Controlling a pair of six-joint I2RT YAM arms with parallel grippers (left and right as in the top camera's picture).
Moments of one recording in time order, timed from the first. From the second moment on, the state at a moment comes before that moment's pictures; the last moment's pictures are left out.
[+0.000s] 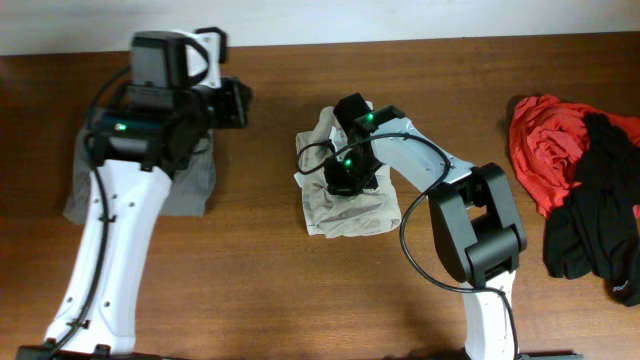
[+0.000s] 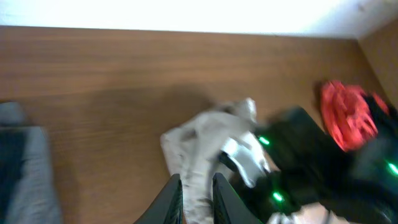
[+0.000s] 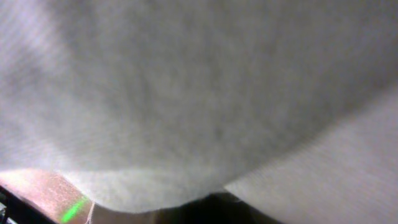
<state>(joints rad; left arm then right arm) -0.19 1.58 1.66 -0.80 0.30 -0.20 0.42 2.20 1.65 -0.97 -0.45 0.27</state>
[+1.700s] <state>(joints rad) -0.33 2.22 1.68 -0.57 0.45 0.16 0.42 2.20 1.62 -1.05 -0.60 0.11</state>
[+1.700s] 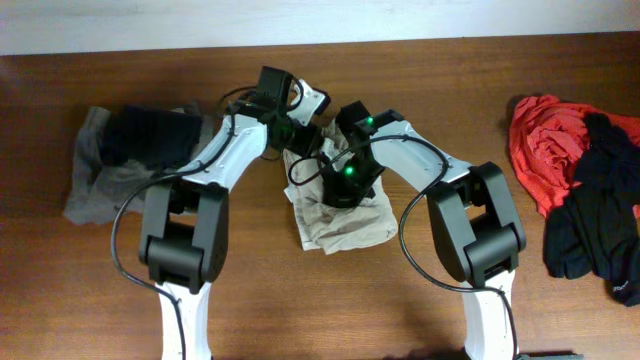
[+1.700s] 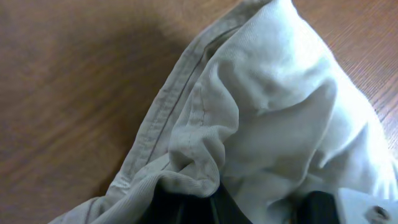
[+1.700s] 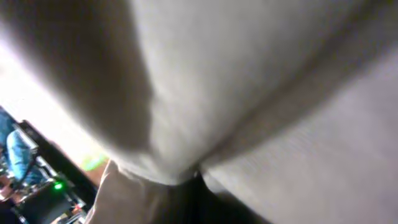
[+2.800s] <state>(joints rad) -0.30 2.26 1.69 -0.61 0.33 0.05 0.43 1.89 1.18 -1.02 -0.28 0.13</state>
